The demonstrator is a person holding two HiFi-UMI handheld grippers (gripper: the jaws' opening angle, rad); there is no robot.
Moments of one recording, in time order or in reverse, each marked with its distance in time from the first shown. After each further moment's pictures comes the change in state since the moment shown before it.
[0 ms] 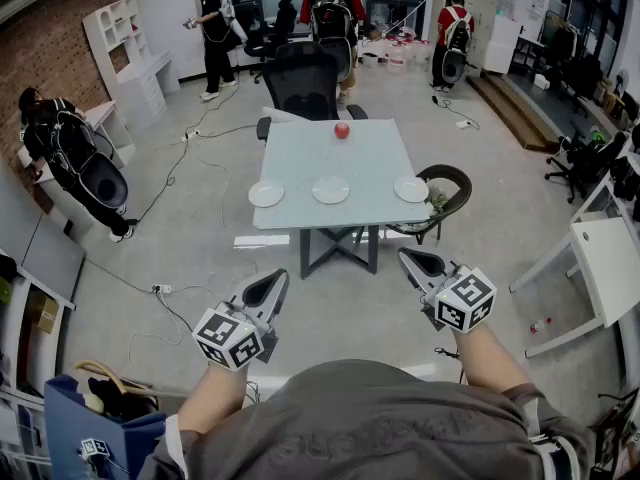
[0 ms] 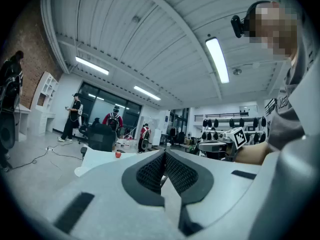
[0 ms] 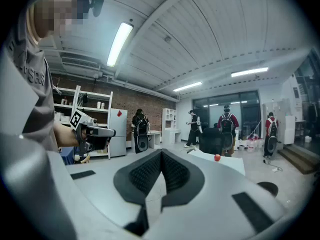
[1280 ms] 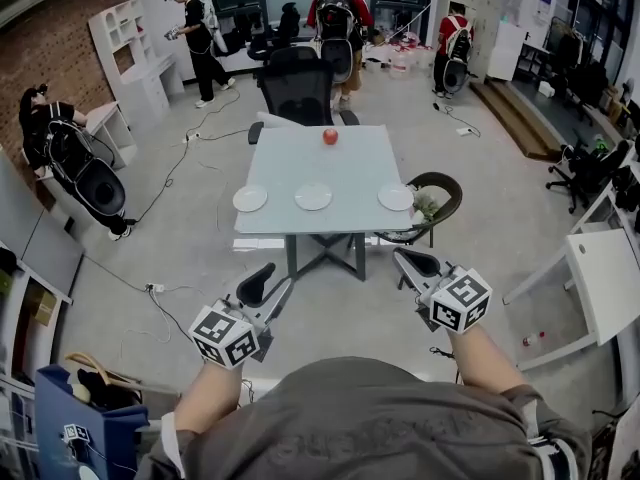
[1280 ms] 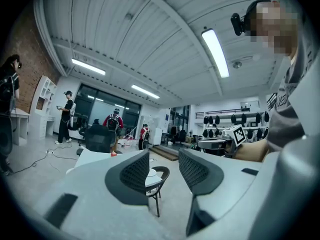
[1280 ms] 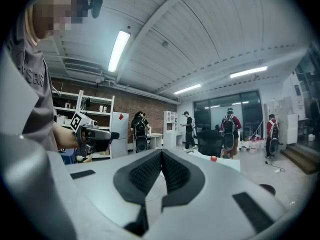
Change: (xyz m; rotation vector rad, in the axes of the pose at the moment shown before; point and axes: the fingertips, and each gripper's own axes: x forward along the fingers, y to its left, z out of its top) left arm 0.070 -0.056 -0.006 0.034 0.011 0.020; right arm -0.047 -0.071 -0.003 0.006 -0.033 0.034
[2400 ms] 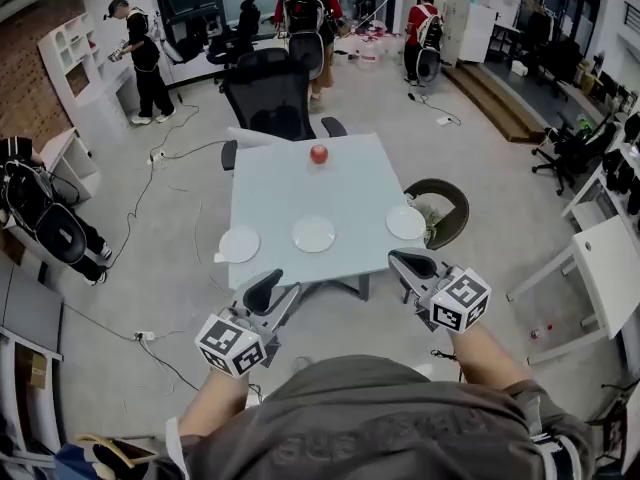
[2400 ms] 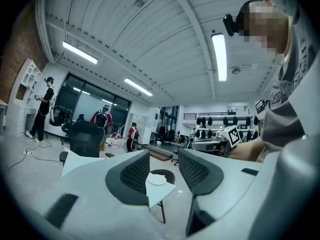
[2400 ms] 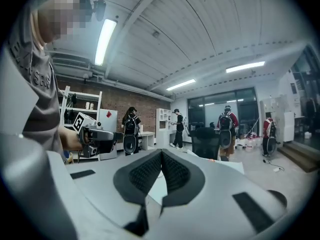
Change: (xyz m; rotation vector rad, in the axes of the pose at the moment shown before) left arm 0.135 0.190 0.005 -0.007 0.008 -0.176; right arm 0.192 -0.105 -0.010 0.024 0.017 -0.066
